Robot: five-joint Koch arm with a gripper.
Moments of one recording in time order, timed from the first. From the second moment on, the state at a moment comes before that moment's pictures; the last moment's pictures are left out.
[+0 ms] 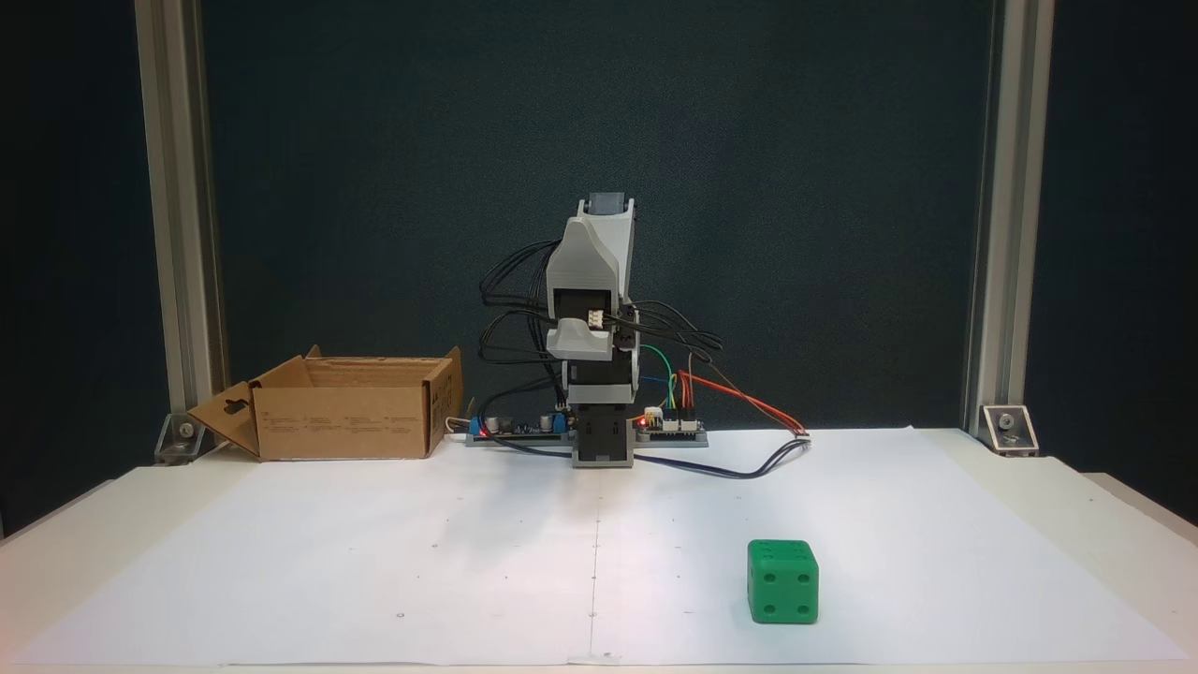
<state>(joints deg) 4.0 129.5 176.3 -93.8 -3.0</state>
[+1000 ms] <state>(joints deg) 4.7 129.5 176.3 -87.0 -3.0</state>
